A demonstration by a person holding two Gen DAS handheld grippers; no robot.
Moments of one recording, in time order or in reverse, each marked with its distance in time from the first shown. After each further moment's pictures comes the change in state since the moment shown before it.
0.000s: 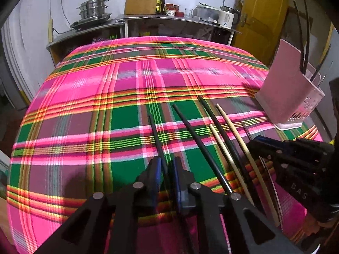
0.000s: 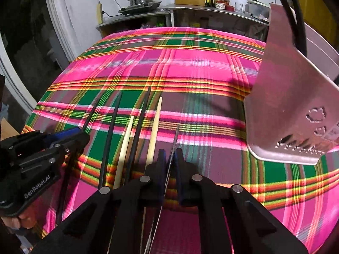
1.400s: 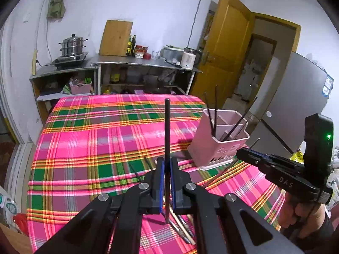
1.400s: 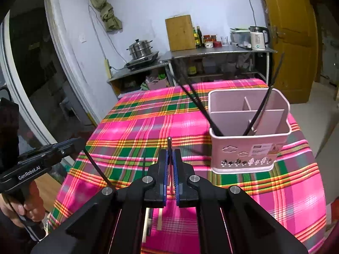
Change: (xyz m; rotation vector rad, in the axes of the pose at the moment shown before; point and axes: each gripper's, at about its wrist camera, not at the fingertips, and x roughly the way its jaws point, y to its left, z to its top) left arm -0.164 -0.029 0.041 0.044 -0.247 -0.246; right arm -0.169 -0.039 0.001 0.143 -0.317 0.109
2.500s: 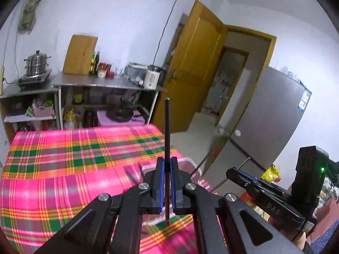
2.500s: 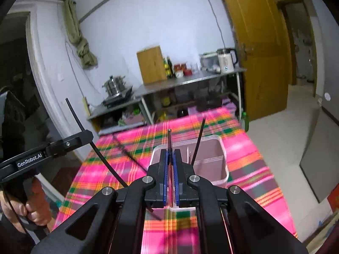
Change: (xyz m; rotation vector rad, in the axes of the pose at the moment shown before) left arm 0.048 -0.094 0.113 0.036 -0.102 -0.217; right arm -0.068 -0.074 0.069 0.109 -0.216 -0.124
